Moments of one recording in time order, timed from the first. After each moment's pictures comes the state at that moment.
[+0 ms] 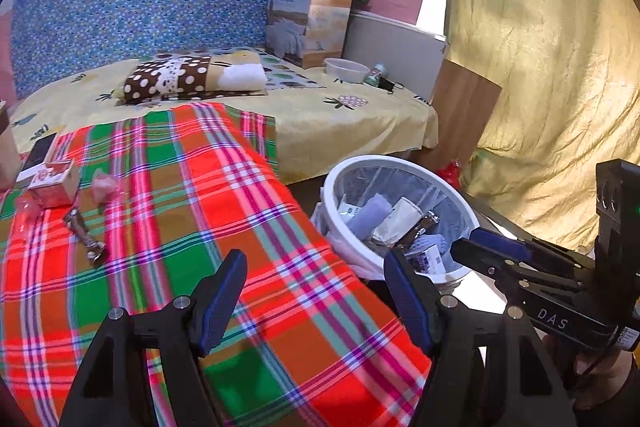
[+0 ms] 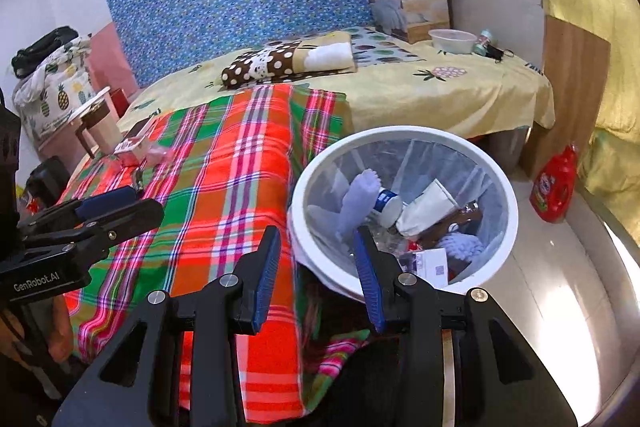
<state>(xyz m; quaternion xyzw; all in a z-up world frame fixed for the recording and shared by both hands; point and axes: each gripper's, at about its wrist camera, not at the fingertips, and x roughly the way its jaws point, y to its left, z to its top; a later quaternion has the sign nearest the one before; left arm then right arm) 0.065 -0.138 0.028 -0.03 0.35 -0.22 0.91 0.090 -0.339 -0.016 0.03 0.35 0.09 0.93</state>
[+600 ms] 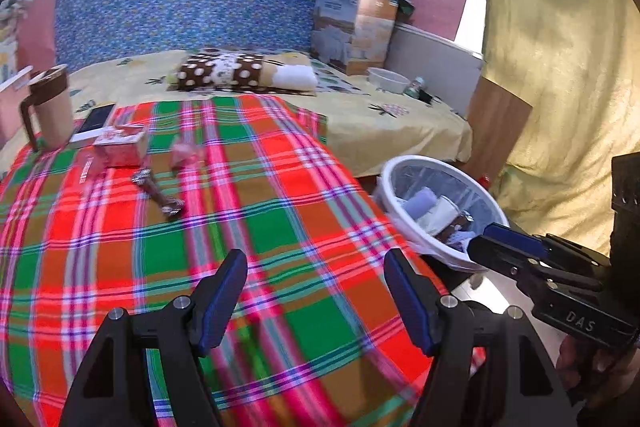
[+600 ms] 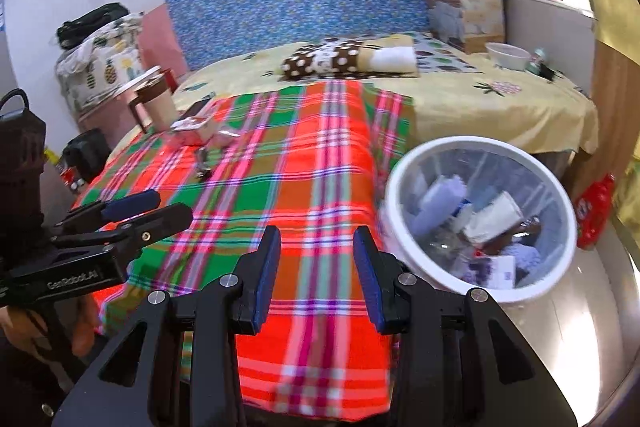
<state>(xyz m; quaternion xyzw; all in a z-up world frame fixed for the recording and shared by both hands) 0.032 -0.071 0.021 -0.06 0.35 -0.15 0.92 0.080 -0.280 -0.012 0.01 0.35 0.19 0.92</state>
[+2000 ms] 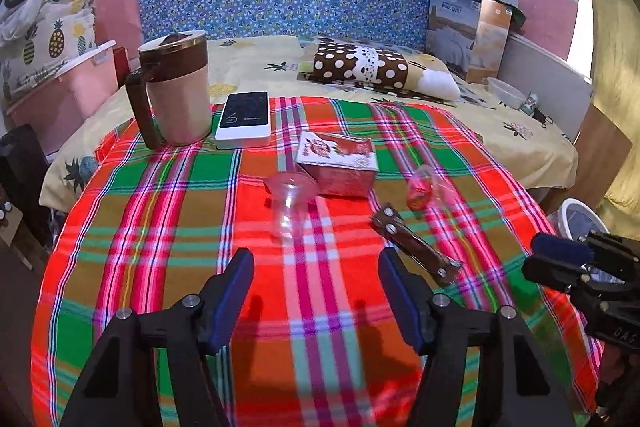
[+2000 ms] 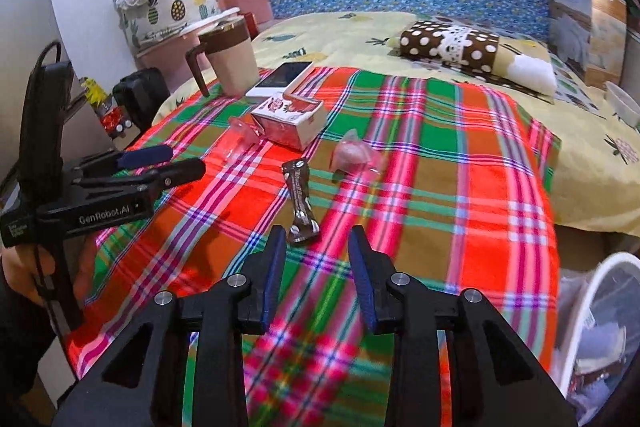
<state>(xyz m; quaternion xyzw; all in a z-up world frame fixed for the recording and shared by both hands) 0.137 0.114 -0.003 -0.05 0.38 0.00 0.92 0.170 -0.135 -0.028 -0.07 0.39 0.32 0.86</state>
